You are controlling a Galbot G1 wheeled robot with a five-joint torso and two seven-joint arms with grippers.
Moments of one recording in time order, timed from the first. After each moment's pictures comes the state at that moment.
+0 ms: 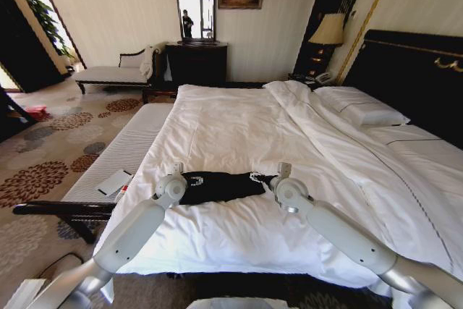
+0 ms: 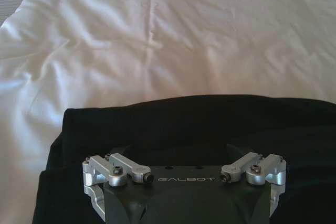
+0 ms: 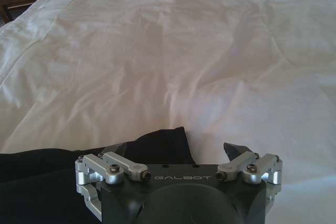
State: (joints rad) left arm 0.72 -0.98 0.06 -1.77 -1.25 0.74 -0.78; right arm -0.63 0.82 -0.21 1.82 1.45 -0.42 0.83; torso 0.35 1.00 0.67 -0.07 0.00
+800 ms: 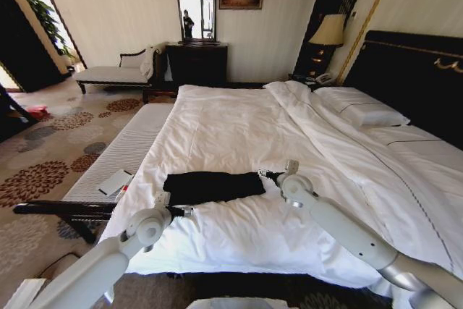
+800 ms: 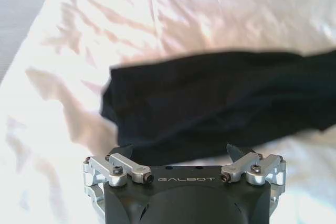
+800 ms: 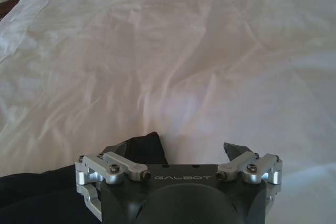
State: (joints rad) left arm 1.09 -0.70 -0.19 -2.18 -1.32 0.74 -0.78; right arm -0.67 0.83 -0.12 1.72 1.51 -0.41 0.78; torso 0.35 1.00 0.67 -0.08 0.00
